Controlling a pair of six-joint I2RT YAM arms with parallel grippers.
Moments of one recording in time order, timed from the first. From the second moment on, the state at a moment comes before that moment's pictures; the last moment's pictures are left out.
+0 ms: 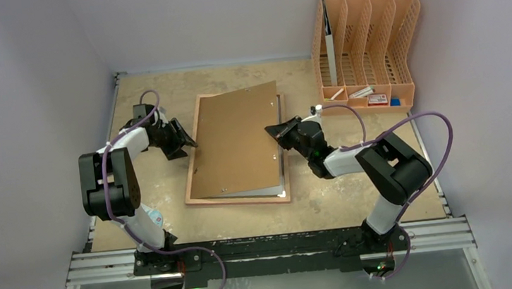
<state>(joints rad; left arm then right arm) 0.08 1.74 1.05 -0.43 0.44 -0.49 0.59 1.69 0.62 0.79 0.08 1.33</state>
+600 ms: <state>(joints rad) 0.08 1.74 1.05 -0.44 0.42 -0.49 0.59 1.68 0.75 0.42 0.07 1.25</state>
